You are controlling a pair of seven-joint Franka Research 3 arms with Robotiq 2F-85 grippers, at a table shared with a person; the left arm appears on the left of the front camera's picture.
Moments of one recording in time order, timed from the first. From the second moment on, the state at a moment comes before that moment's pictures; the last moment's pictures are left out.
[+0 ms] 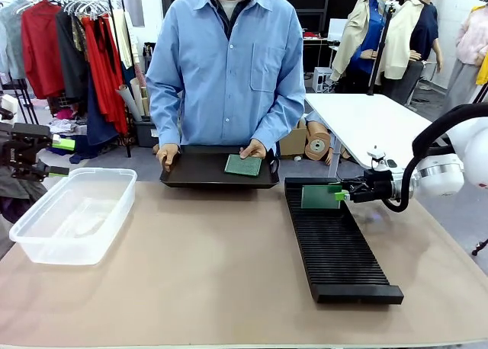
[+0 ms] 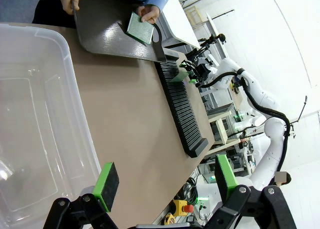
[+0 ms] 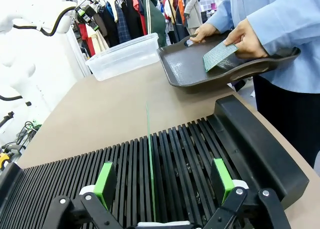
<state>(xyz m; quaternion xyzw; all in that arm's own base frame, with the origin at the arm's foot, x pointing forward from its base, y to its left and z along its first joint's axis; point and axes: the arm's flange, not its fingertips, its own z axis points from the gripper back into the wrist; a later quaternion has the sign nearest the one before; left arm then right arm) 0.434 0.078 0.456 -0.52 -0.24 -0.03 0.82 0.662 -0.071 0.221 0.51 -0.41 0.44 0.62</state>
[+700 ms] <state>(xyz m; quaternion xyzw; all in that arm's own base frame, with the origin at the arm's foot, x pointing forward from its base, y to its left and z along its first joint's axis) 0.434 0.078 0.456 -0.52 -0.24 -0.03 0.82 0.672 -0.067 0.283 0.50 -0.45 0.44 0.59</state>
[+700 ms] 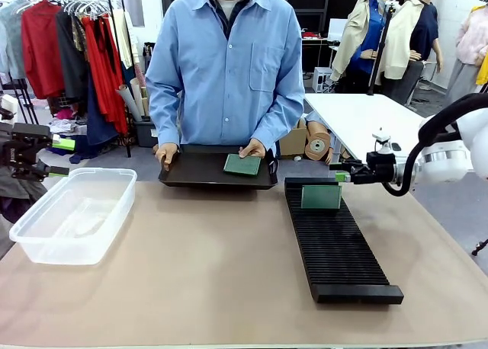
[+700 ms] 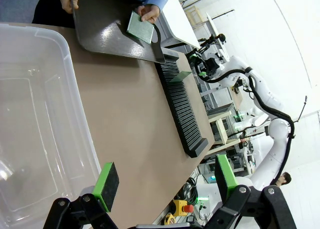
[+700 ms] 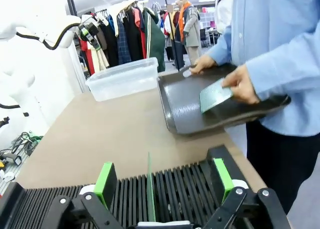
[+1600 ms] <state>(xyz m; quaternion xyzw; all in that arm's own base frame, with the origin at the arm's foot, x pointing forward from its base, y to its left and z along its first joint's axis) 0.434 0.078 0.456 -0.52 -0.24 -0.03 0.82 0.553 -0.031 0.362 0.67 -0.24 0.24 0.66</state>
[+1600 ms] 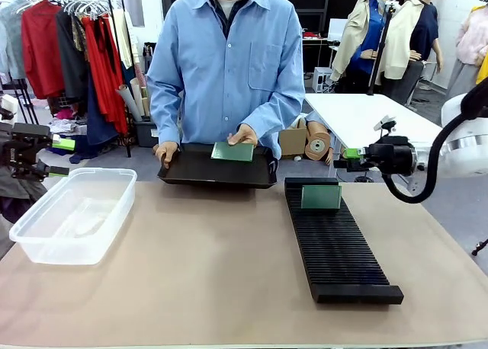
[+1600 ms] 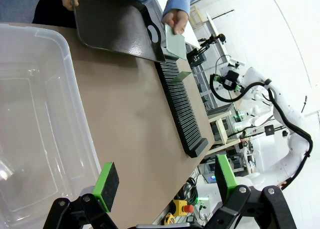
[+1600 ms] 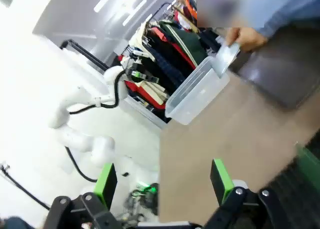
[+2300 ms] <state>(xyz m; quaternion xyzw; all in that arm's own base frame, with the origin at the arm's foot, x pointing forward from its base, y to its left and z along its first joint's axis) 0.434 0.078 0.456 -0.52 -0.24 -0.03 0.82 0.470 -0.028 0.401 0.69 -0.17 0.16 0.69</state>
